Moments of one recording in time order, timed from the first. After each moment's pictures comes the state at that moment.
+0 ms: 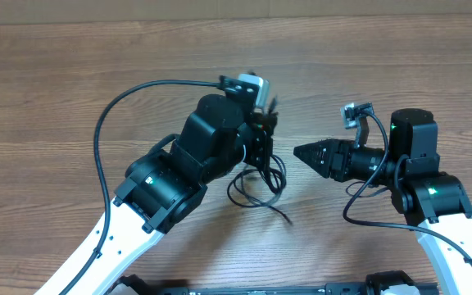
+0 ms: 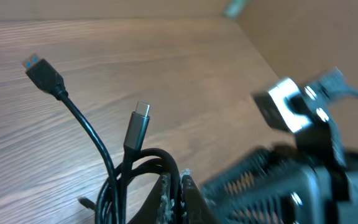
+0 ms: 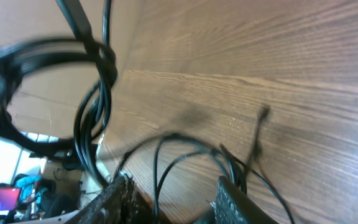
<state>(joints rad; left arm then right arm) -0.72 1.26 1.33 -0.57 0.10 -0.44 0.12 1.05 0.90 -0.58 -0.88 0.39</state>
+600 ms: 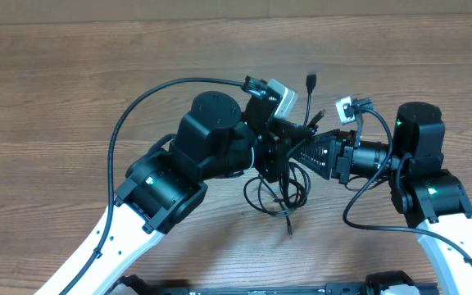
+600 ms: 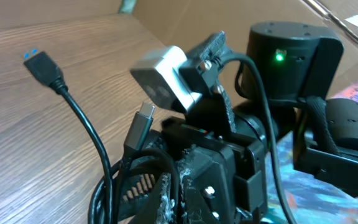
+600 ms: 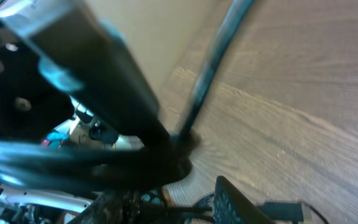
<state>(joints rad) -0.73 1.26 1.33 -0.43 0.45 -0.39 0.12 1.05 0.90 -0.39 -1.12 0.32</state>
